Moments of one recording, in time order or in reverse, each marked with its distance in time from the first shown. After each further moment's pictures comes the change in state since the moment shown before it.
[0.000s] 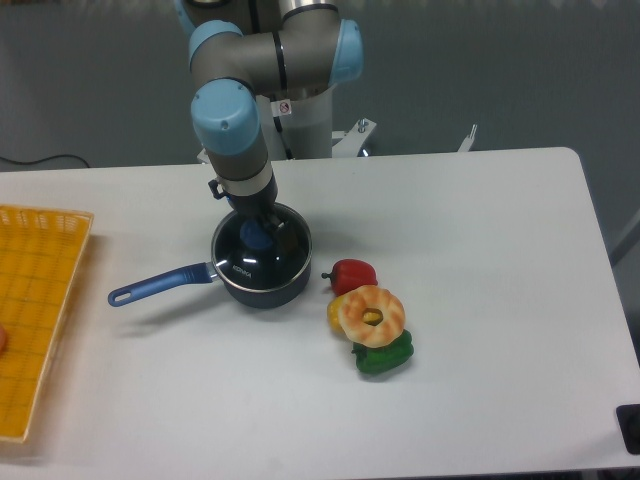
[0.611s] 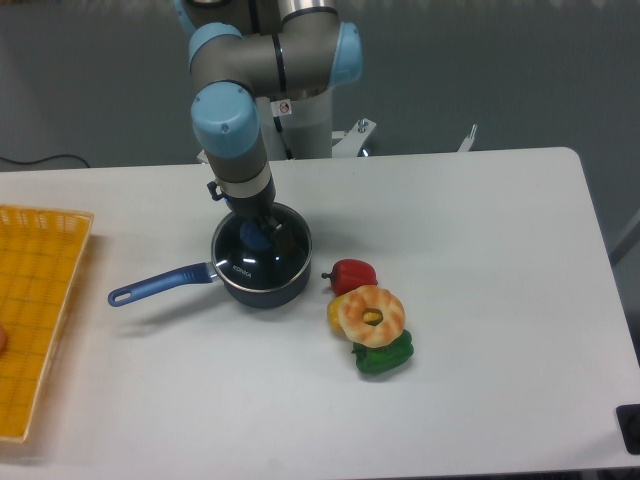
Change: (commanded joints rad) arm -0.002 -0.011 0.000 0.000 -0.009 0.000
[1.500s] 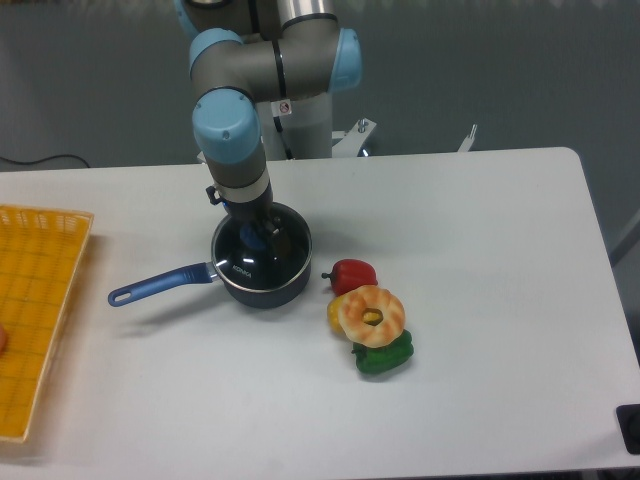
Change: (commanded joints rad) arm -0.002 -0.006 -0.003 0.005 -0.021 0.003
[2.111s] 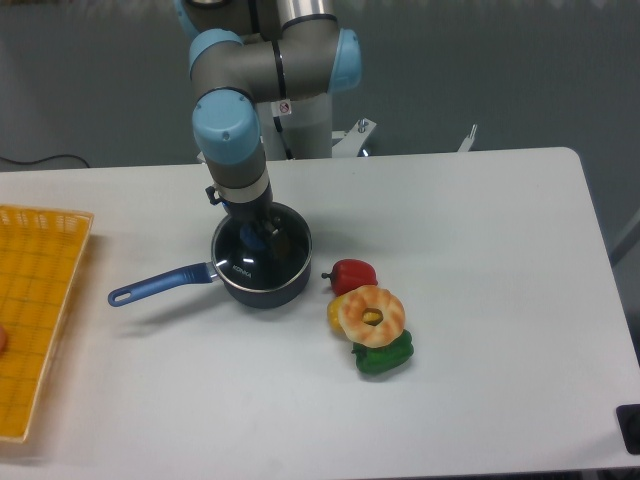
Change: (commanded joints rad) arm -0.002 -0.002 0.000 0.000 0.002 0.009
